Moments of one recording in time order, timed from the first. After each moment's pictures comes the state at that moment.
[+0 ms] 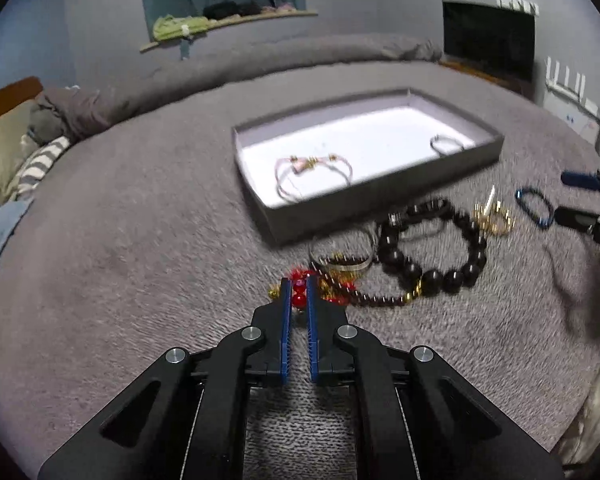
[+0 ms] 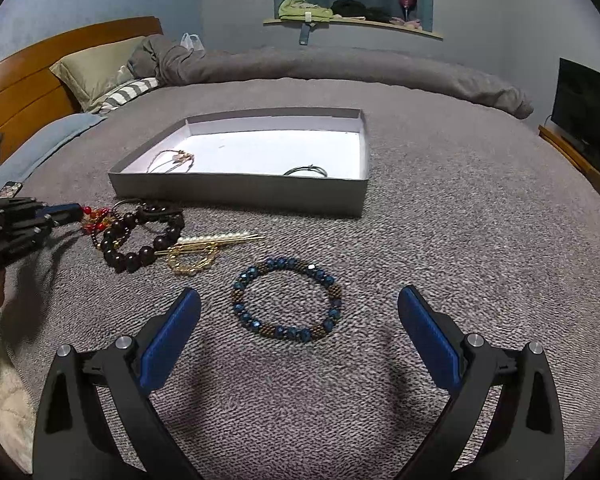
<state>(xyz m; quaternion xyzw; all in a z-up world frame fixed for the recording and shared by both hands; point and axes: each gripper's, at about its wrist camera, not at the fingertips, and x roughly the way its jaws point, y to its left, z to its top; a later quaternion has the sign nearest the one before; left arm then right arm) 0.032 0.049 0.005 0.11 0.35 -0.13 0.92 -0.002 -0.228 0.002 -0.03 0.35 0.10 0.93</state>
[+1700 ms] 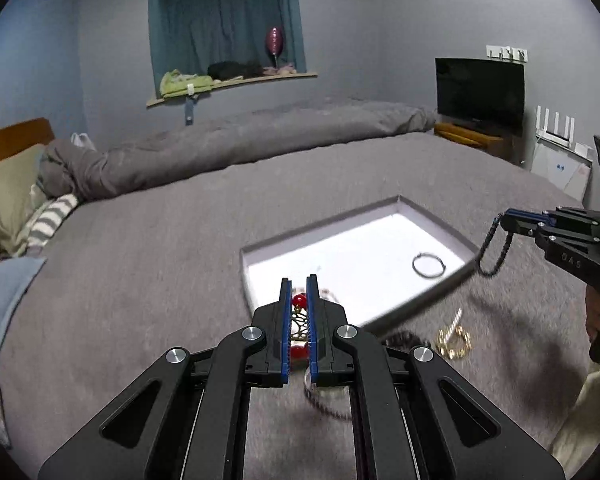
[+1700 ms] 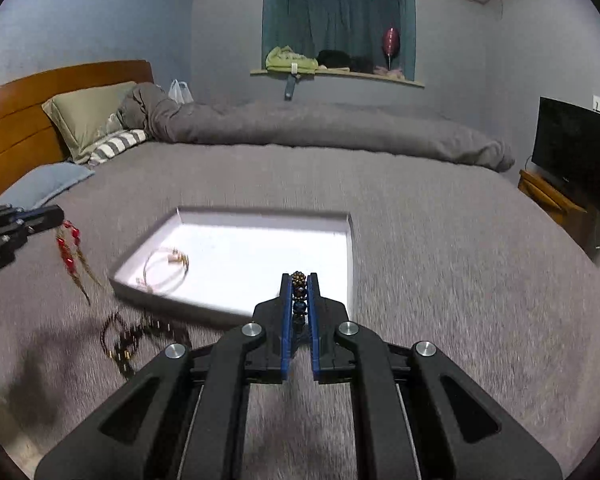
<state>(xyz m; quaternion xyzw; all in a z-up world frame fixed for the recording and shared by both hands) 0.050 0.032 0.100 0.09 0.26 -0.14 0.95 0.038 -0.210 0.088 -0.03 0.26 0.08 0.96</state>
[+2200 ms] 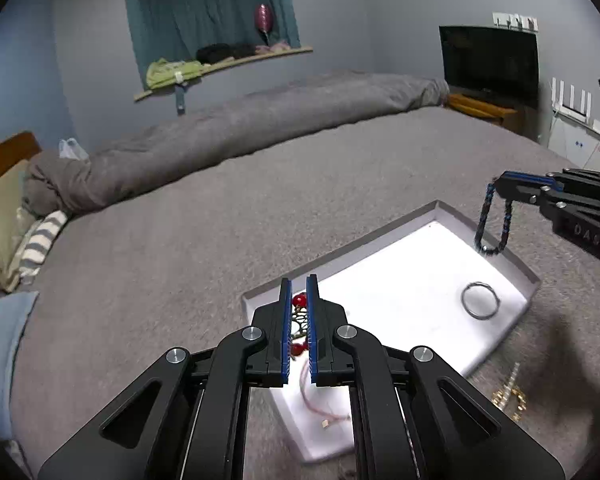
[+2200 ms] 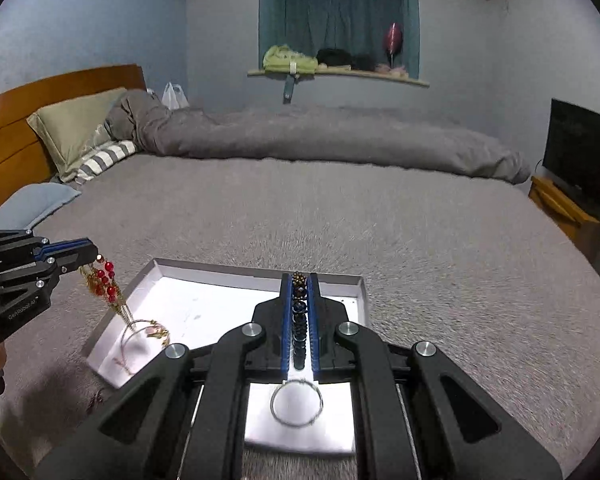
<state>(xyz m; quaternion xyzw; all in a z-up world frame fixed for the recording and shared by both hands) 0.165 0.006 0.094 0.14 0.30 -0.14 0.93 0.152 -0.196 0.097 -0.02 0.29 0.08 0.95</state>
